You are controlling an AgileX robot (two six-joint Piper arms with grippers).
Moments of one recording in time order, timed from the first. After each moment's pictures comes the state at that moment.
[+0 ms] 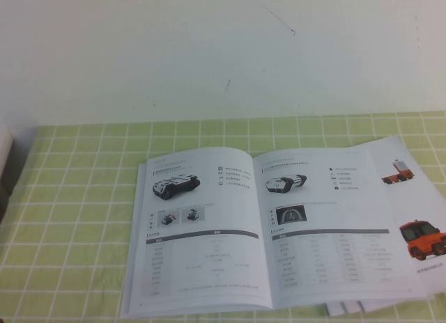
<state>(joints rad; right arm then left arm) -0.11 -0.01 0.02 -0.05 0.42 -0.19 -0.06 -0.01 0.02 -0.09 0.35 -0.09</state>
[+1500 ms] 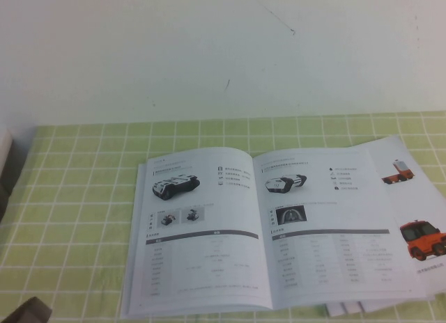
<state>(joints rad) -0.11 -0.01 0.03 0.92 0.45 -0.29 -0.06 -0.01 -0.03 -1.08 0.34 0.17</state>
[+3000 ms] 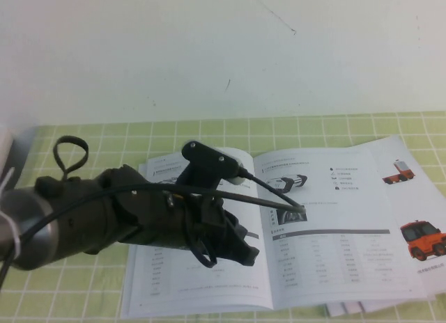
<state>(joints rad) -0.11 -0.01 0.03 0.92 0.51 -0.43 -0.56 1.62 -0.92 -0.92 0.34 0.84</state>
